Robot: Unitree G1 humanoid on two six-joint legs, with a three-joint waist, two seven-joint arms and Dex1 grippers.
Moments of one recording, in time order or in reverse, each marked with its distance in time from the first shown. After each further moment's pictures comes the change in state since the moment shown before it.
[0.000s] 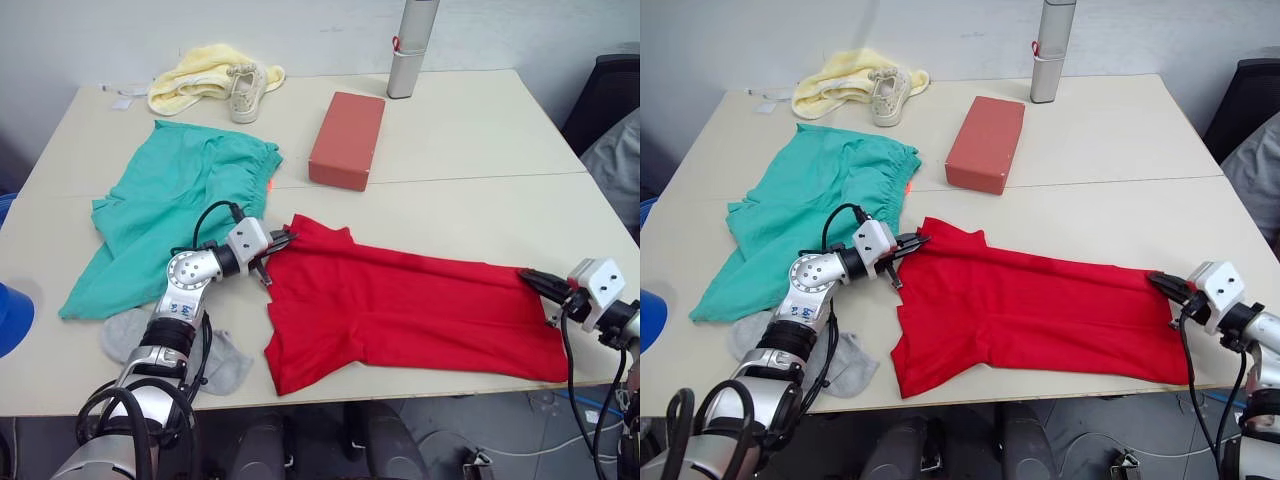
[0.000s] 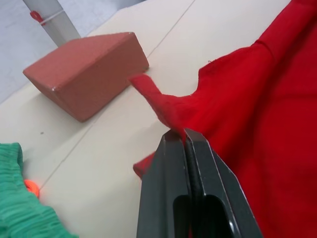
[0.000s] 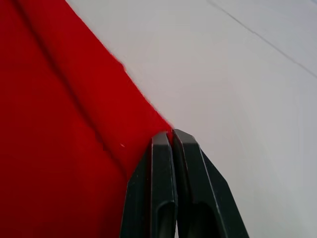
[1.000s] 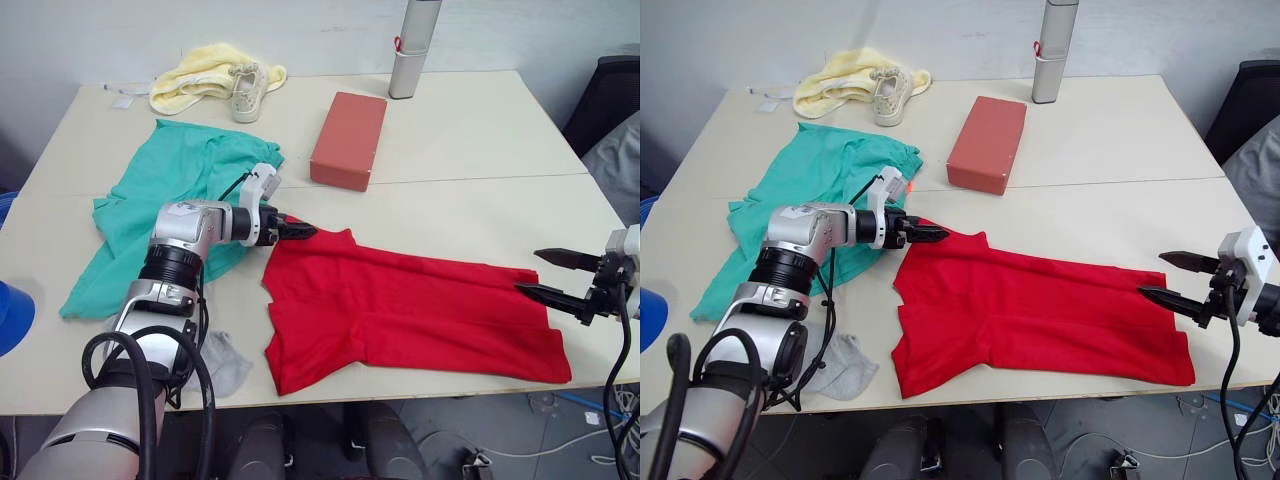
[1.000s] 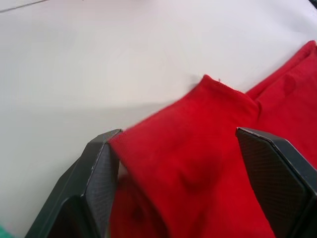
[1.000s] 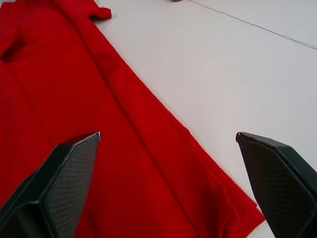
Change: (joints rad) left arm -0.370 -0.010 -0.020 -0.034 -0.208 1.291 -0.078; right arm 0.141 -0.166 -0.059 -0.521 0.221 0.696 0.164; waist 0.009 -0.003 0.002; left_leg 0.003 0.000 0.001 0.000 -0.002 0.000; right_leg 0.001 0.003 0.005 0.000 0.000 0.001
